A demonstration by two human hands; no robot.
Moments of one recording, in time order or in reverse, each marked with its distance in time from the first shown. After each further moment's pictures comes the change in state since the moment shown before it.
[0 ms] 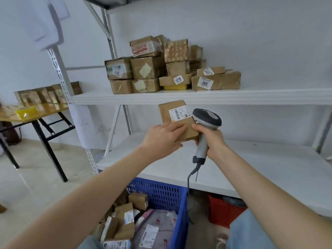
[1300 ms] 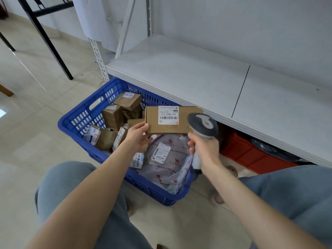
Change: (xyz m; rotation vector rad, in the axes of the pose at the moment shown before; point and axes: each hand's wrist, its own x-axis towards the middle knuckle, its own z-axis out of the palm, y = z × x) left_hand -0.288 -0.045 0.250 -1.650 -0.009 -1.983; right_hand -0.021 0.281 0.012 -0.557 0.118 0.356
